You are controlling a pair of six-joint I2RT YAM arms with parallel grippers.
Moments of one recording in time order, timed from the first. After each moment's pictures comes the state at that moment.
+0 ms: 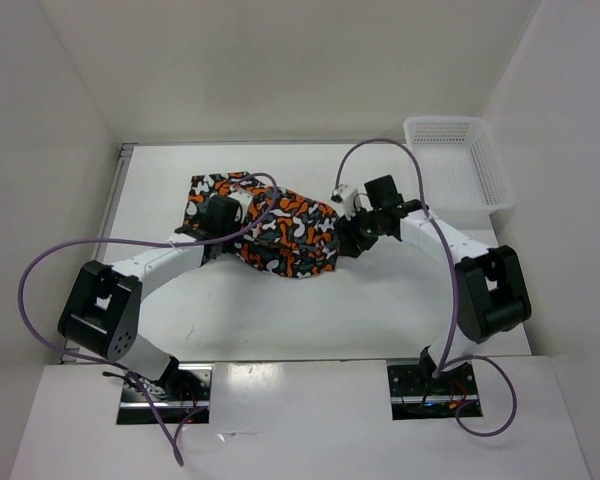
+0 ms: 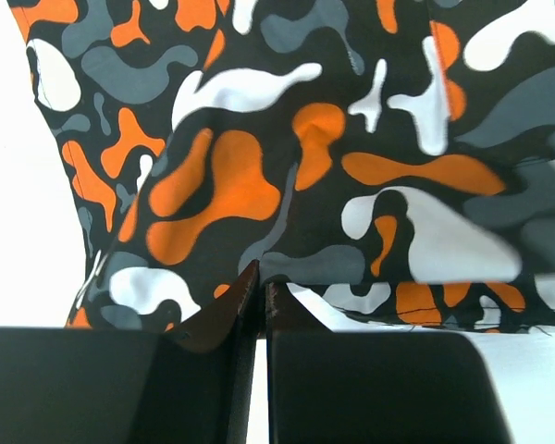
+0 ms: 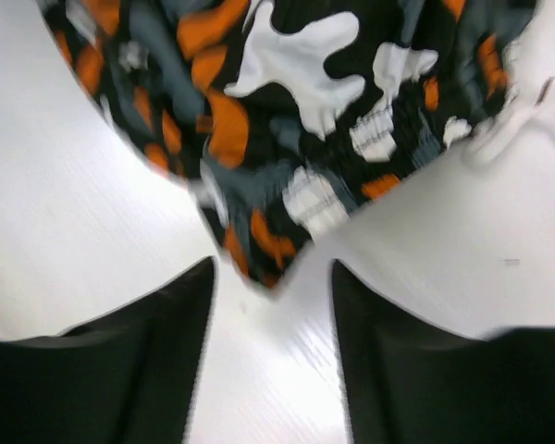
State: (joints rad) left arm -0.39 1.52 0.90 -0.21 -0.29 0.07; right arm 0.34 1.61 1.09 -0.46 -0.45 -0.30
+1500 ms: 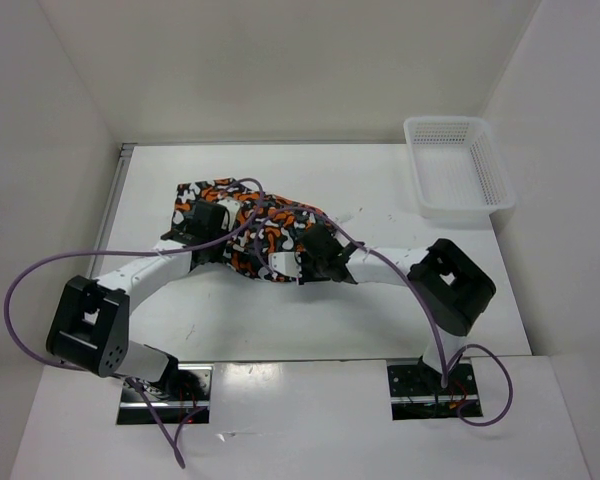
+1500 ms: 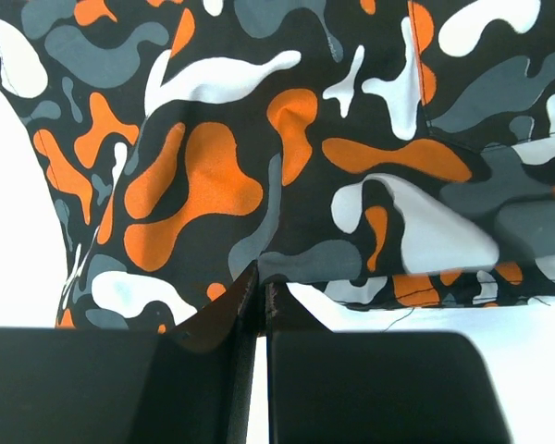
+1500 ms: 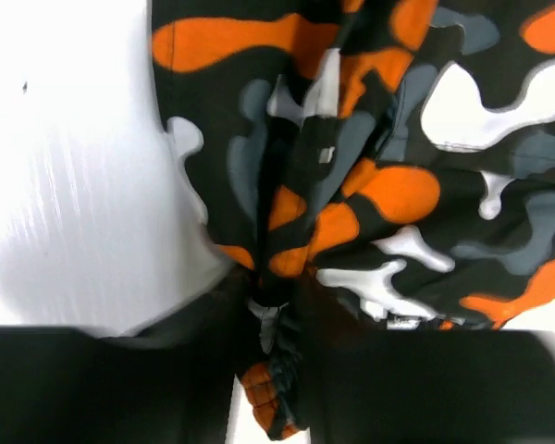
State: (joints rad) left arm -0.34 1.43 0.84 -0.31 -0.24 0.07; right arm 0.80 1.73 0.93 -0.14 -0.04 -0.90
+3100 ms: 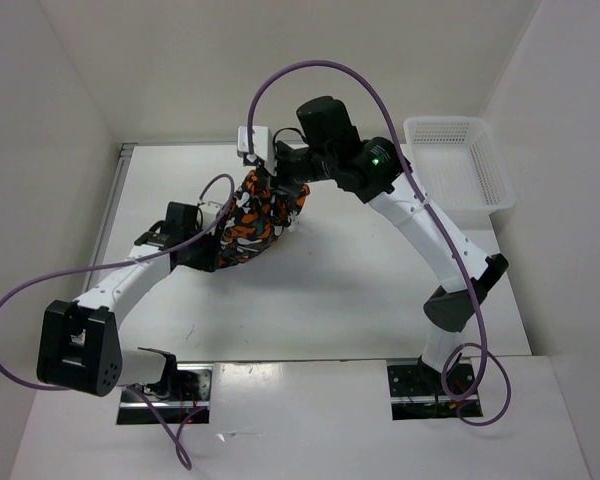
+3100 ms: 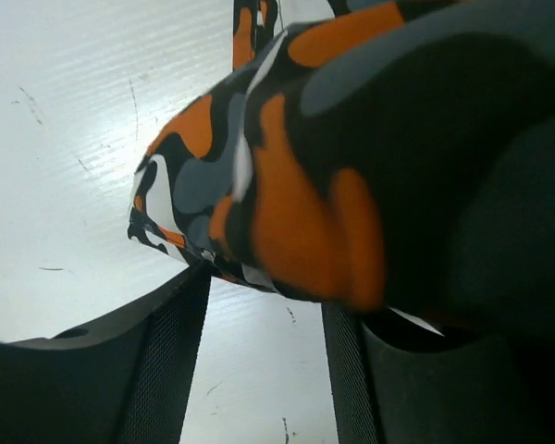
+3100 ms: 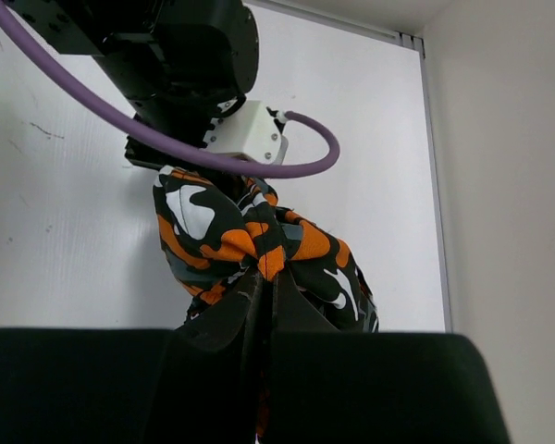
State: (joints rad) left arm -0.18 1.31 0.83 -0.48 0.09 0.07; right arm 0.80 1.78 2.20 -0.90 -0.46 -0.70
